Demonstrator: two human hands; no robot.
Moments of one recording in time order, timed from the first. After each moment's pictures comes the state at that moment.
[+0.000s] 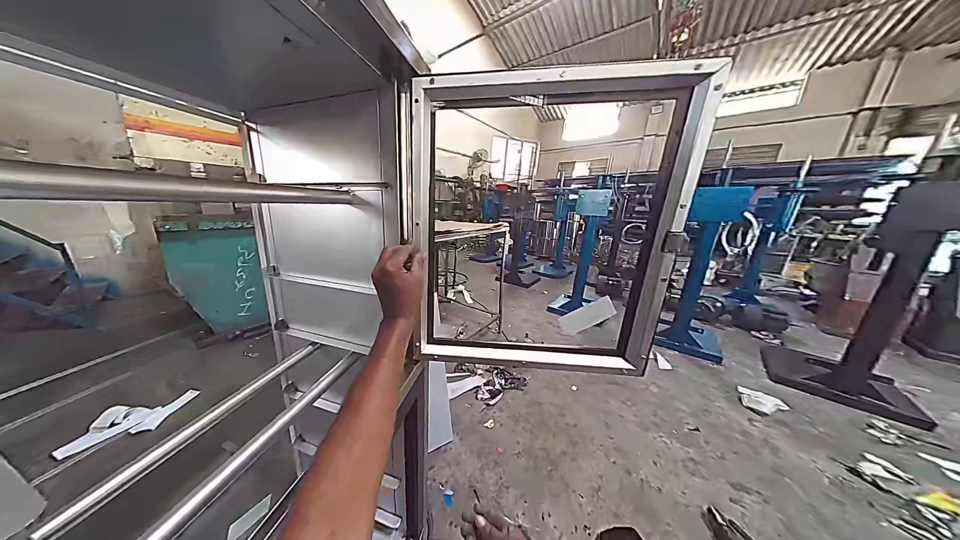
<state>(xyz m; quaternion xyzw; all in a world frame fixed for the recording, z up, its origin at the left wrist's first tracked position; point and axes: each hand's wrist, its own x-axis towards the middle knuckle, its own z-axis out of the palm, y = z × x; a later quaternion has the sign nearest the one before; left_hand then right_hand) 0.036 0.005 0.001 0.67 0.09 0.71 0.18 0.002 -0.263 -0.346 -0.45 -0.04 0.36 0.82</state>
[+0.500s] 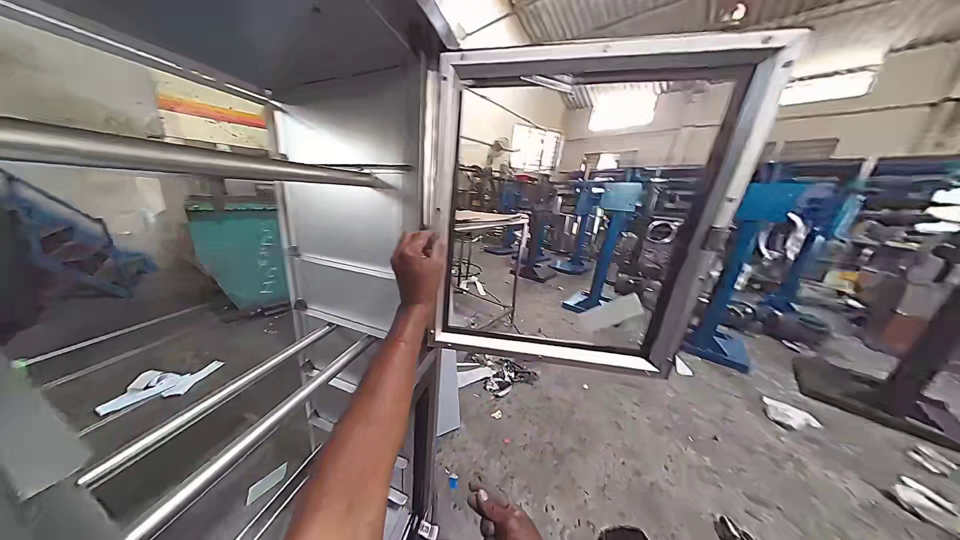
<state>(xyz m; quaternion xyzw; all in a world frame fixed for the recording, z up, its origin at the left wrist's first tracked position) 0.028 -0.003 -0.001 0.70 0.11 0.68 0.20 -0.003 -0.264 -0.317 -0.50 -0.06 0.39 0.77</state>
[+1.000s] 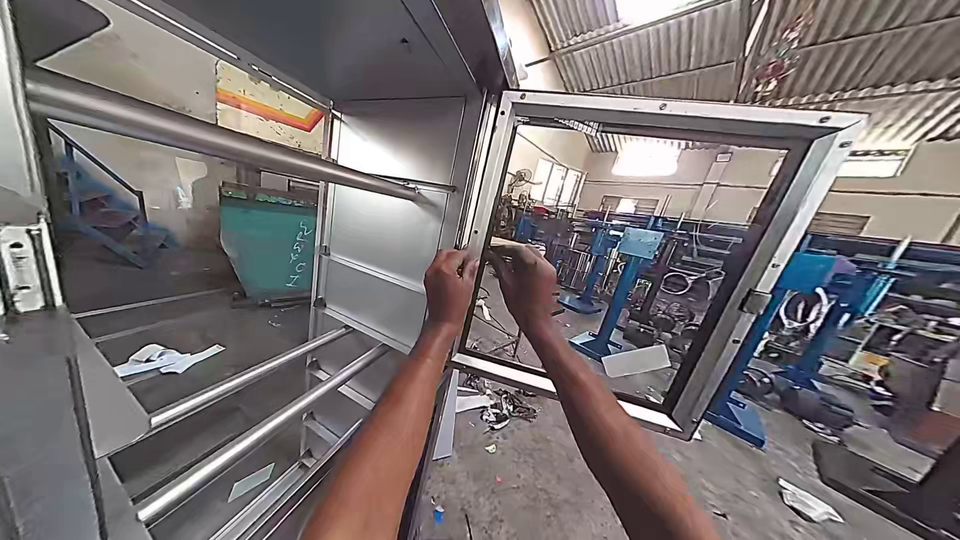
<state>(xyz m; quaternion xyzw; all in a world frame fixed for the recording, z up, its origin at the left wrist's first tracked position) 0.036 0.001 0.002 0.65 0.10 0.72 0.22 0.114 -0.112 0.041 -0.56 -0.52 -0.49 0.42</state>
